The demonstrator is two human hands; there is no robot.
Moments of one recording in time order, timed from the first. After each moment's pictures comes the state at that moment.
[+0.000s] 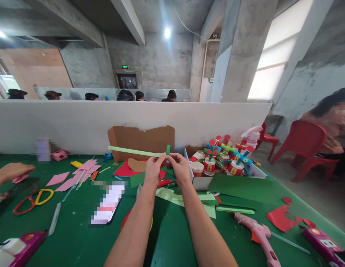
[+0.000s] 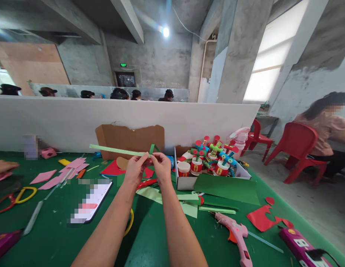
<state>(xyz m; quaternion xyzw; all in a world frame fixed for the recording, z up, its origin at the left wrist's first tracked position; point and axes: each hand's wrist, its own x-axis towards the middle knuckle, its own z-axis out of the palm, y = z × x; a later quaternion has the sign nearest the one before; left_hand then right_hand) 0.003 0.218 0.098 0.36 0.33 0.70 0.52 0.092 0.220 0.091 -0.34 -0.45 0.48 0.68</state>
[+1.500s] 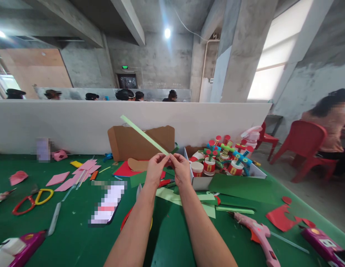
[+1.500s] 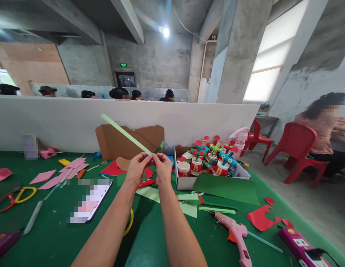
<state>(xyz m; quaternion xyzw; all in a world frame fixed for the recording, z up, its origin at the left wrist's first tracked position) 0.005 0.220 0.093 0.43 0.34 0.67 0.51 0.087 0.219 0.094 -0.31 -0.33 0.54 0.71</state>
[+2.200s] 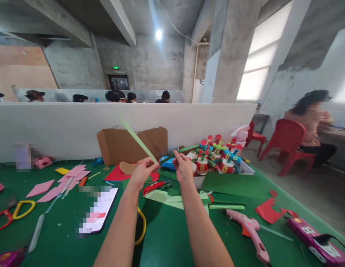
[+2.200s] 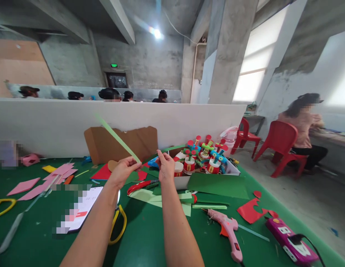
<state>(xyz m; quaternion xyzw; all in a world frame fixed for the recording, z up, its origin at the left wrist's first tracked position) -0.032 0.216 0.098 0.60 0.44 0.52 0.43 0.119 0.224 0.101 -0.31 -0.26 0.53 0.75</state>
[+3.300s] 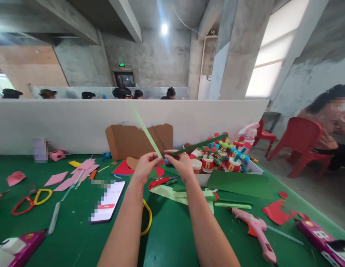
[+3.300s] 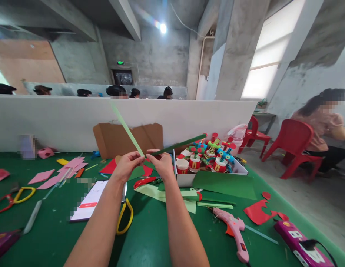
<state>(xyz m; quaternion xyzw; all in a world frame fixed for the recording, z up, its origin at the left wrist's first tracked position) -0.037 0.216 0.101 0.54 0.39 0.57 0.48 0.109 0.205 0.112 -0.37 -0.55 0.44 0.61</state>
